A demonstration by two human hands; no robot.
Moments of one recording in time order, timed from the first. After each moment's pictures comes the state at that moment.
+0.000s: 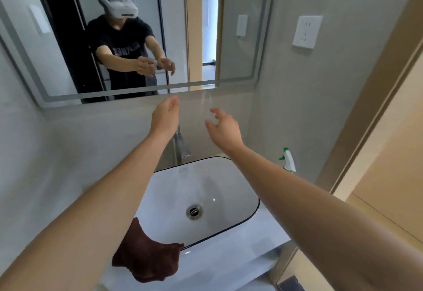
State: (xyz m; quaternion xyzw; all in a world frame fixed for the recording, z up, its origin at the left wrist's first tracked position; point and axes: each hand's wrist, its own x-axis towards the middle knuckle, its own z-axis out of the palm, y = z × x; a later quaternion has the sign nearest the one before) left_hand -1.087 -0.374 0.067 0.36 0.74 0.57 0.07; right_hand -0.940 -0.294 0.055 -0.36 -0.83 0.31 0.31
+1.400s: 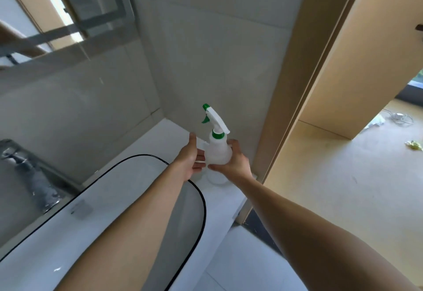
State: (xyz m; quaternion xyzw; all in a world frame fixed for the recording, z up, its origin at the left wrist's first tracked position) left_hand -0.918 -0.113 -0.150 0.28 0.67 0.32 0.61; right_hand -0.773 -0.123 -0.181 -0.63 -0.59 0.40 0.29
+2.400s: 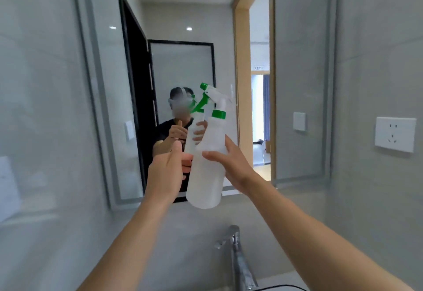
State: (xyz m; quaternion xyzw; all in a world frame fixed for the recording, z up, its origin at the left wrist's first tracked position) left_hand -1.162 -0.444 0.223 0.32 0.70 0.63 -0.05; right_hand -1.108 -0.278 0.212 0.03 -0.73 0.59 0.33
